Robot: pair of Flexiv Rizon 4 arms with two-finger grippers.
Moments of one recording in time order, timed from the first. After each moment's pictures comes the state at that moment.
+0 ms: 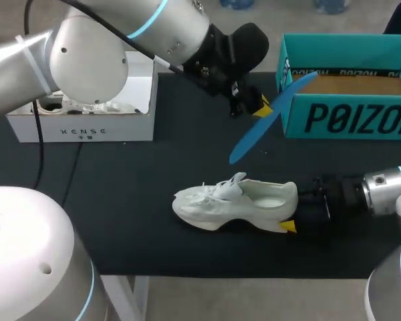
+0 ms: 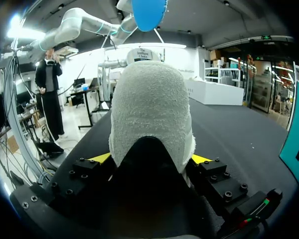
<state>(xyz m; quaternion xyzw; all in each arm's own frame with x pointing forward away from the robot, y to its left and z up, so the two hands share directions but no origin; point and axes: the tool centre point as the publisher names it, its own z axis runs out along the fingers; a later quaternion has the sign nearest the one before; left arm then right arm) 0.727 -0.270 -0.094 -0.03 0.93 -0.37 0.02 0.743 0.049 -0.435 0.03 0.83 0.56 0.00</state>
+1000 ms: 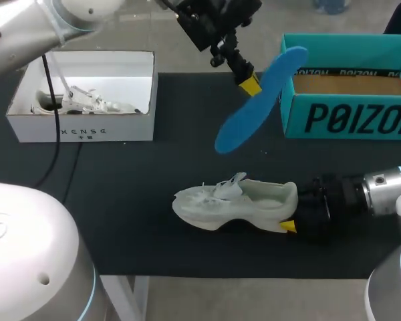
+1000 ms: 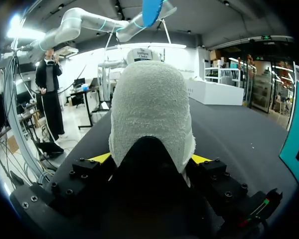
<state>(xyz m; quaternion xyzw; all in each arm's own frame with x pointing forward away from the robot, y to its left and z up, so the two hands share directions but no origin) 0.759 -0.249 -0.068 0.05 0.92 -0.33 -0.18 0.743 0.049 -0.434 0.03 0.83 0.56 0.00</state>
